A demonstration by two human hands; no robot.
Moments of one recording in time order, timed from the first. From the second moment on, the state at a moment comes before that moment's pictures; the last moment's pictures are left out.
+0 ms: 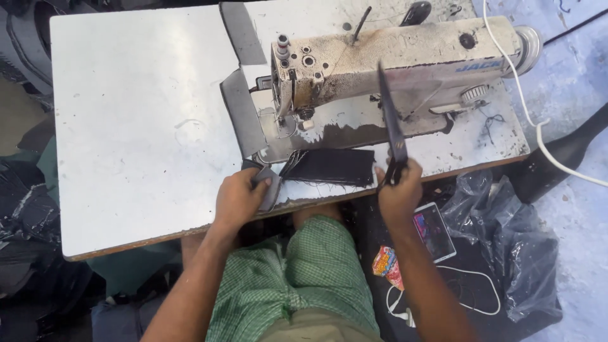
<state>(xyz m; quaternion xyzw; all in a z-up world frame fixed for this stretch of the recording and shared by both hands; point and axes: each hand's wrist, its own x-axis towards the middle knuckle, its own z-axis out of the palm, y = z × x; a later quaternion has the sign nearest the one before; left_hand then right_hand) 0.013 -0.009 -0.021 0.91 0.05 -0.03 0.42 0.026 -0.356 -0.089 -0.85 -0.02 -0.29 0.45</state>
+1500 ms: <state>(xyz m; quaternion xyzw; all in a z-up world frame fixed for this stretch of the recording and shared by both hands) -0.045 0.032 0.024 0.95 -0.18 -0.01 0.24 -0.098 -0.200 -0.068 -0.76 -0.05 0.11 0.64</state>
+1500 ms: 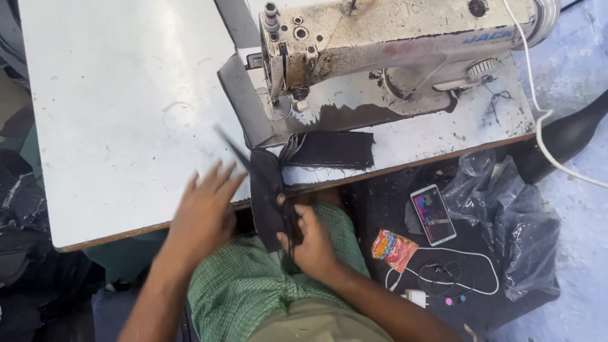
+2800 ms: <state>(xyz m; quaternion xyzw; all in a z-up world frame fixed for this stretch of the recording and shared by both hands) 0.017 -0.042 -0.023 0.91 0.09 0.00 0.40 0.033 -0.241 -0.079 -0.88 -0.20 -0.16 0.39</state>
